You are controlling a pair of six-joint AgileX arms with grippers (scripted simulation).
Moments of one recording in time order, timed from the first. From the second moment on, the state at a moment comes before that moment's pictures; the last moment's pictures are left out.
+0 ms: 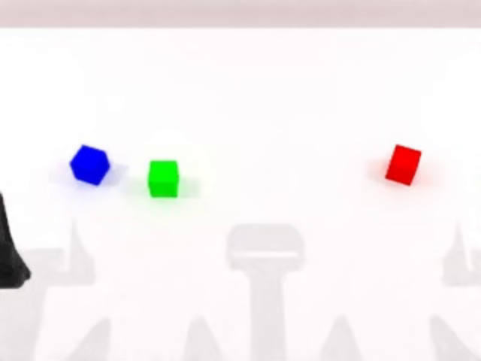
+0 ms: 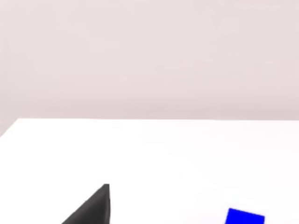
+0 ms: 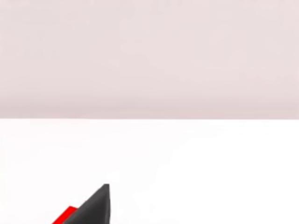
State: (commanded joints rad) left arm 0.00 0.00 0.00 0.00 0.00 0.00; right arm 0.00 0.00 0.00 0.00 0.00 0.00
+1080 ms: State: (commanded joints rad) left arm 0.00 0.00 0.00 0.00 0.00 0.00; right arm 0.13 1.25 1.11 -0.72 0.00 -0.53
